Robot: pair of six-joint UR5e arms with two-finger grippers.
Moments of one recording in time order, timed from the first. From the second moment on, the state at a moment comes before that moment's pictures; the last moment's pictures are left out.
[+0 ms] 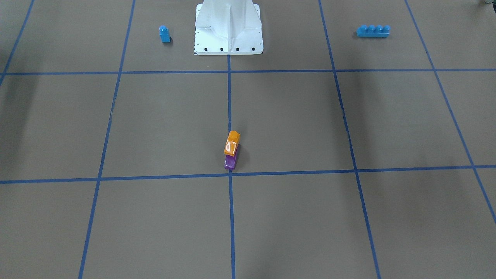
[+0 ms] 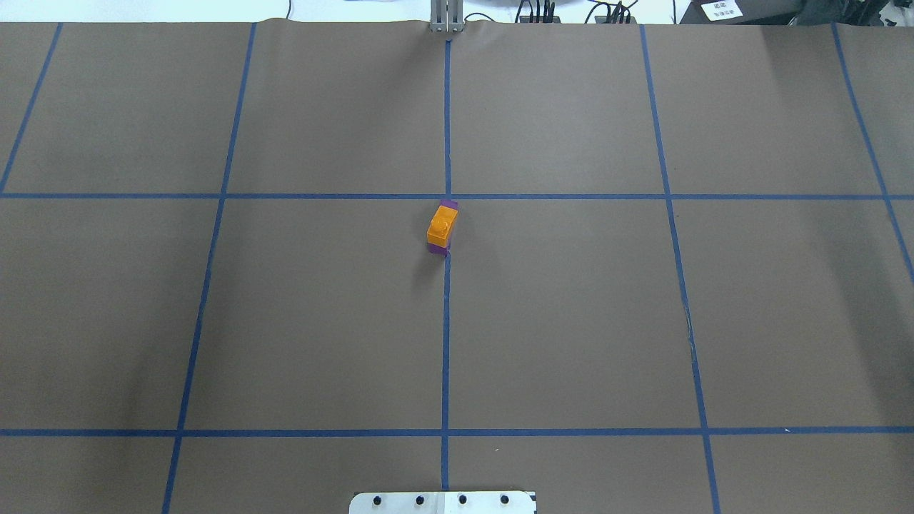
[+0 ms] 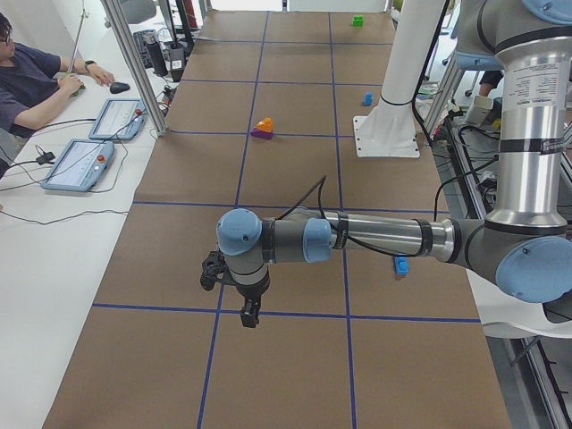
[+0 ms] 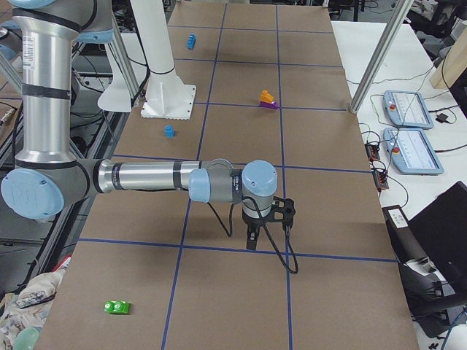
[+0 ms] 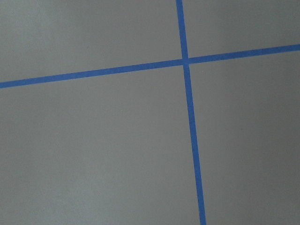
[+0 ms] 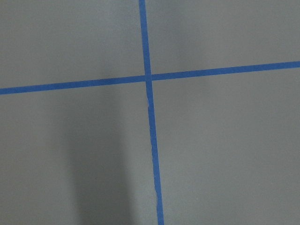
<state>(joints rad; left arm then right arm) -1.60 -1.52 -1.69 -1.45 -2.31 0.18 1.56 -1.66 1.73 -1.60 2.34 0.14</state>
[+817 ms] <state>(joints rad) -1.60 -1.53 -1.68 -1.46 -2.31 0.18 1.56 -1.66 1.69 -1.60 2.34 -0.04</state>
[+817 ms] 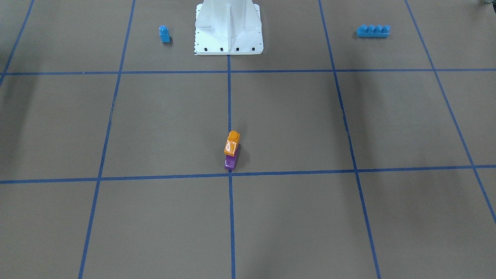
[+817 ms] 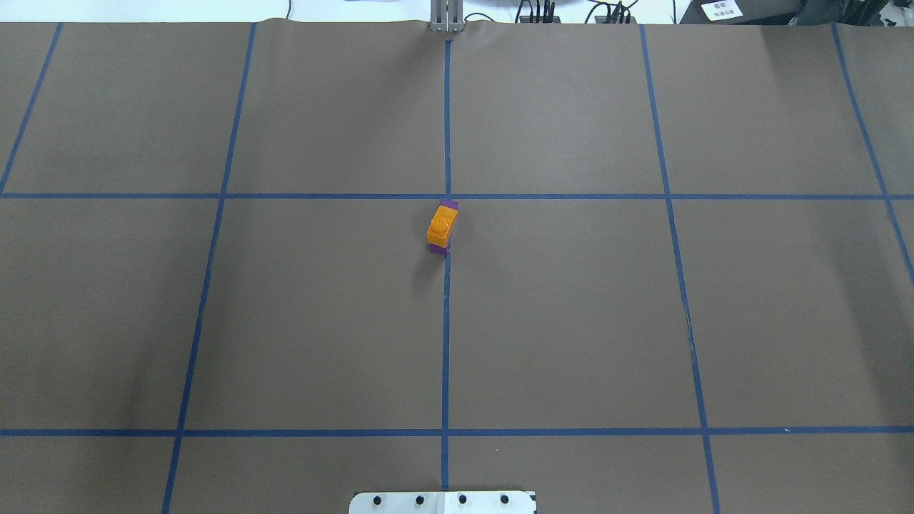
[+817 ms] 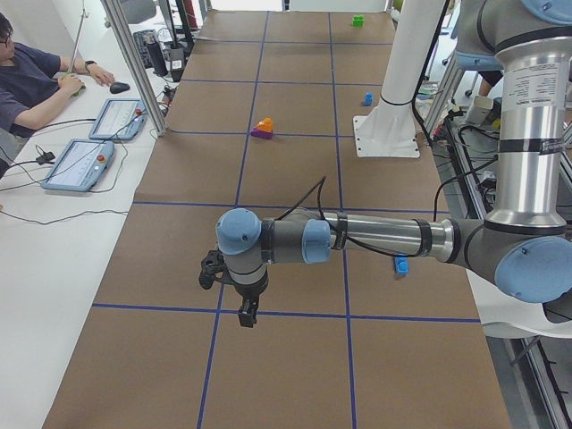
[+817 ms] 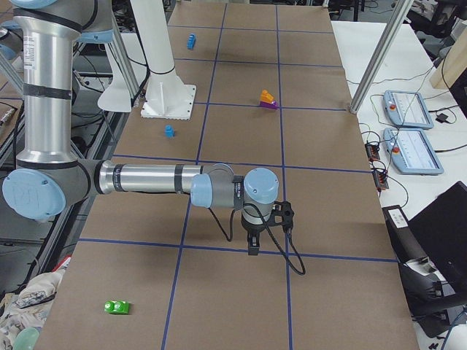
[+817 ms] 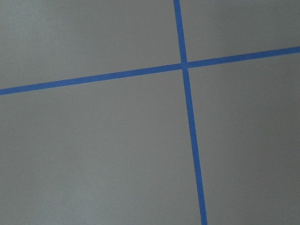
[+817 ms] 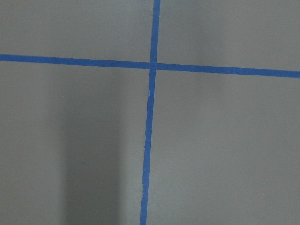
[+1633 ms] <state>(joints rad) -1.60 -1.53 -1.68 -1.46 -2.31 0.15 1.58 -1.67 1.69 -1.60 2.34 -0.02</state>
